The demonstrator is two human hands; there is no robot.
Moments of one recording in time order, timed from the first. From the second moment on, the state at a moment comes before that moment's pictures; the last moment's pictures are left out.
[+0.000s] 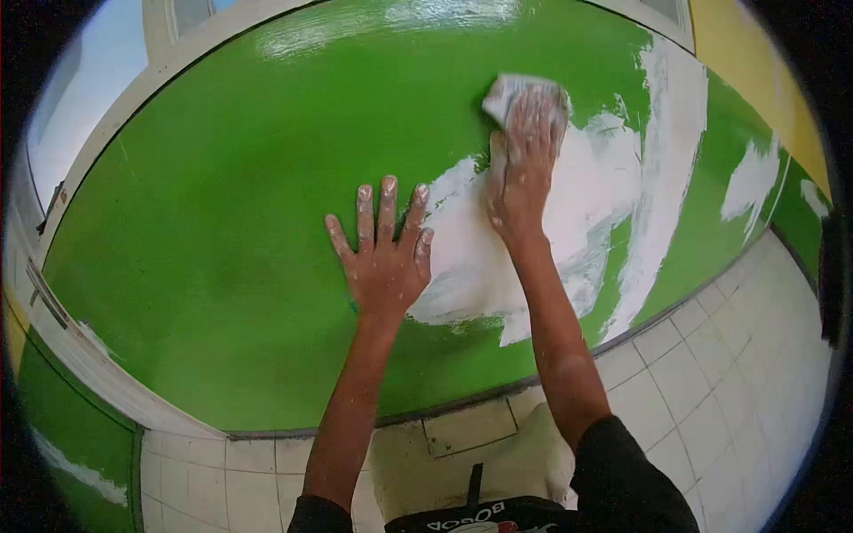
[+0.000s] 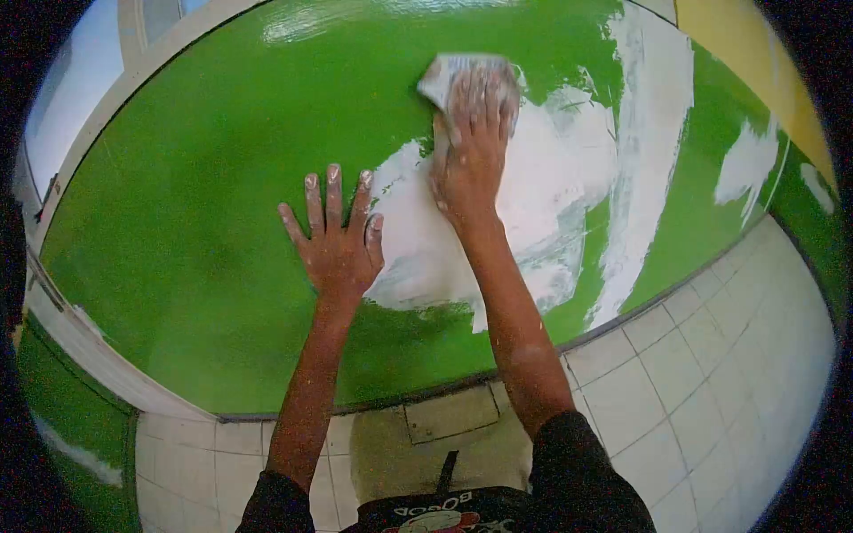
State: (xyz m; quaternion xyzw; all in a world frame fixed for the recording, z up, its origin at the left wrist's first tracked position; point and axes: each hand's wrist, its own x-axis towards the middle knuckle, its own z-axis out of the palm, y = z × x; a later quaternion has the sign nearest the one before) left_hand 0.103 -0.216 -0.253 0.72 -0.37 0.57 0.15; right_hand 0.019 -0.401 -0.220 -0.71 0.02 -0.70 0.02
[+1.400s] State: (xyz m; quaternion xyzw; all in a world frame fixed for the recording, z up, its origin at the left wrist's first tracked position) left_hand 0.101 -0.221 -0.253 0.71 -0.35 0.58 0.16; right_hand 0.003 -0.454 -0.190 -0.67 0.04 -0.74 -0.04
